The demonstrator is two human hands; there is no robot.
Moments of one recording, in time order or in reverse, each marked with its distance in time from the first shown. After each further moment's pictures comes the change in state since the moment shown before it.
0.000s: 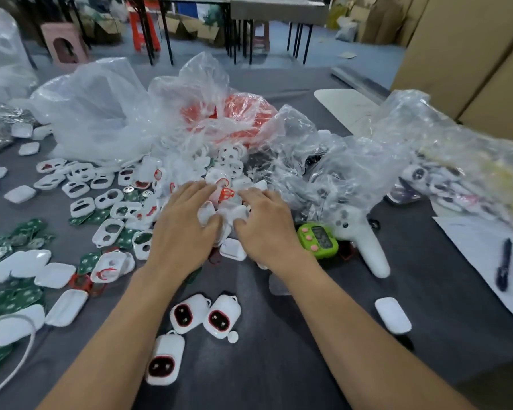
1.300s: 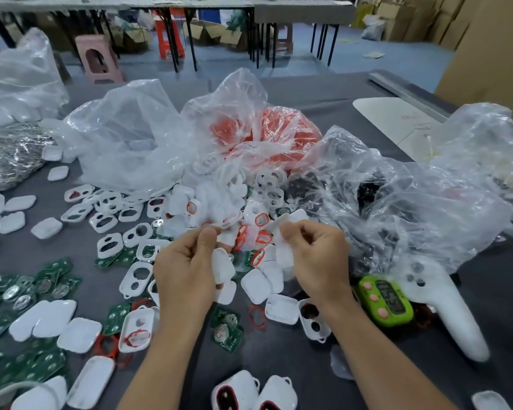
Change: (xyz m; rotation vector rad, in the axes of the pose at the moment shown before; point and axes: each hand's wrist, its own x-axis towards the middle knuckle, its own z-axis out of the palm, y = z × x) left_hand 0.016 -0.027 -0.008 -0.738 0.304 -0.547; right_hand 0.039 0.004 0.022 0.685 0.282 0.097
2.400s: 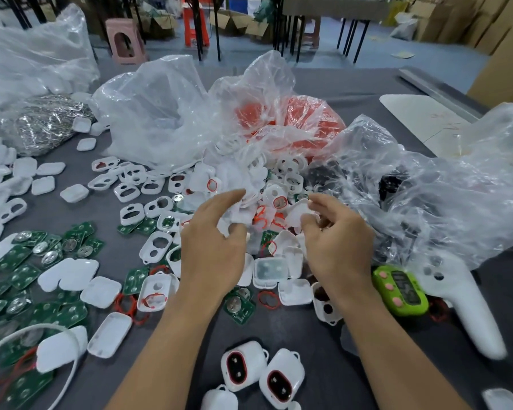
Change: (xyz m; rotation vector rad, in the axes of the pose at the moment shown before) left_hand -0.011 0.013 -0.004 0.291 -0.094 0.241; right_hand -0.009 -0.019 -0.004 -0.394 0.077 -0.067
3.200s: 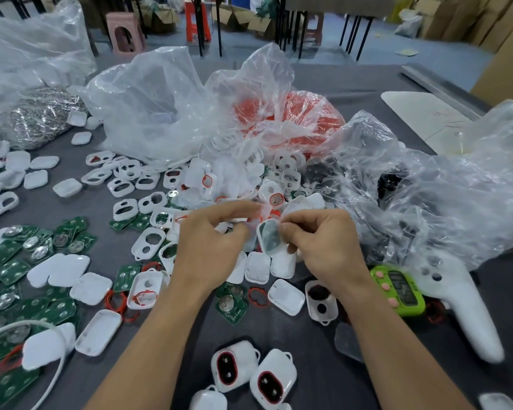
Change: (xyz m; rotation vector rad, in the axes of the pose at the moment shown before) left_hand 0.004 0.006 0.002 -0.142 -0.177 -0.020; right_hand 0.008 0.010 -0.001 0.326 -0.404 0.104
